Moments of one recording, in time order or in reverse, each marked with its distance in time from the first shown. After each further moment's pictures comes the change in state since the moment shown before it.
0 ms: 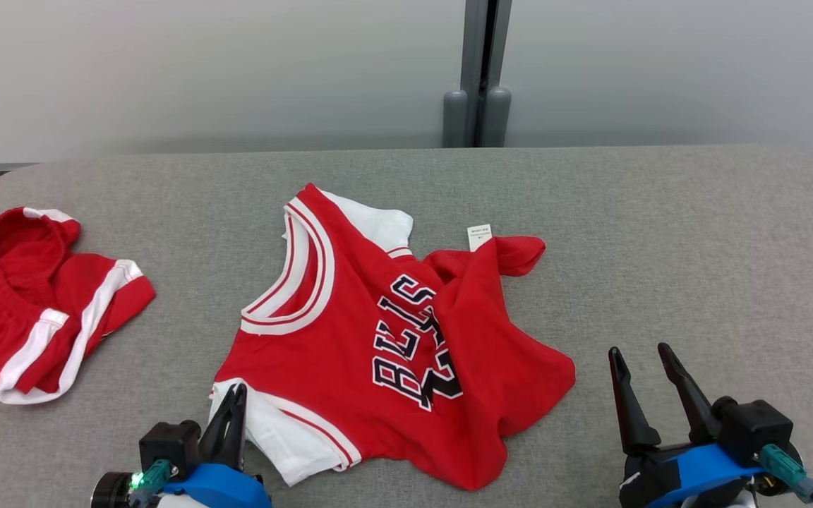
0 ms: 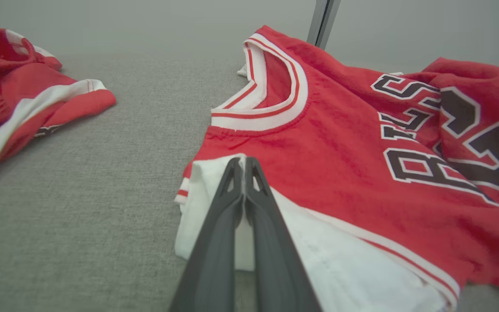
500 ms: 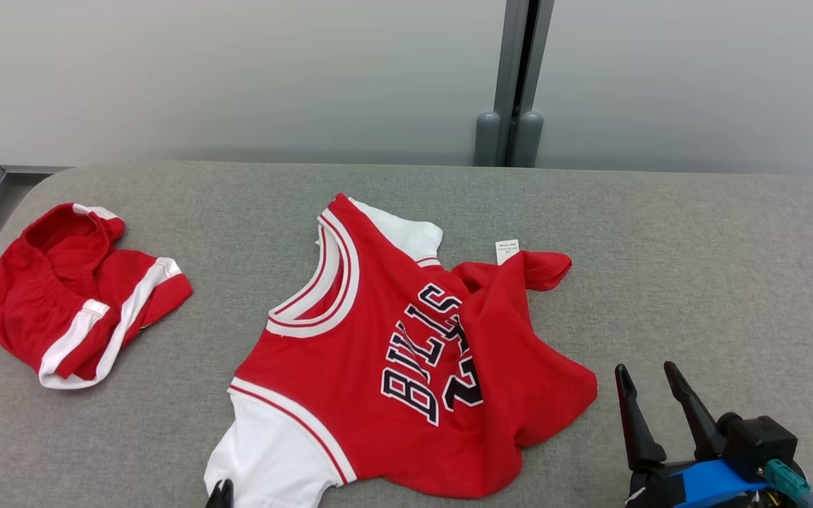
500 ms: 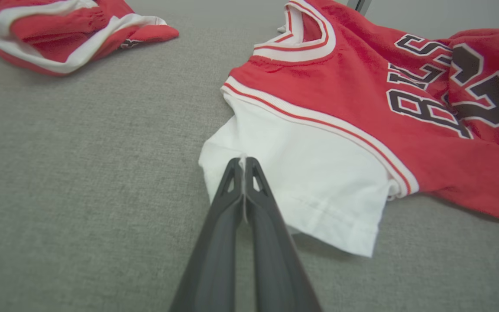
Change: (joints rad) left arm 0.277 -0.019 0.056 -0.192 -0.004 0.009 0.000; right arm 0.033 0.000 -0.011 0.008 0.009 0.000 0.000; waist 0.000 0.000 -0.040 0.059
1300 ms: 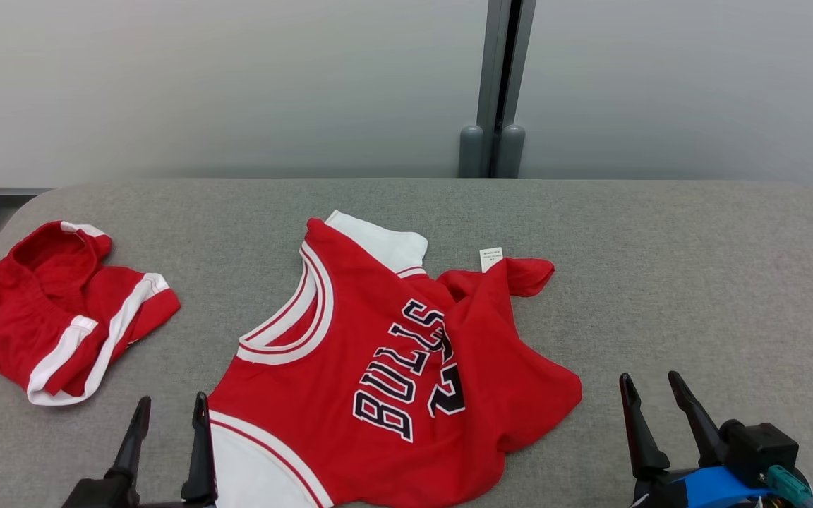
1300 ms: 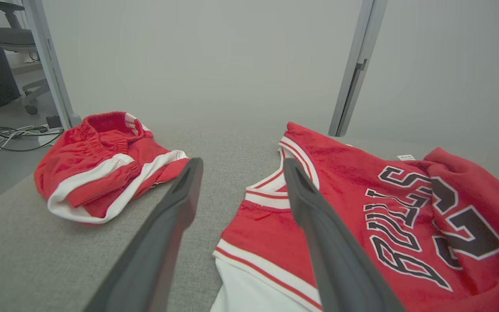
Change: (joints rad) left arm -0.006 -0.012 0.114 -0.250 0.064 0.003 0.000; right arm 0.012 0.000 -0.015 0.023 -0.009 0.000 0.000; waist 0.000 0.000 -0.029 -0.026
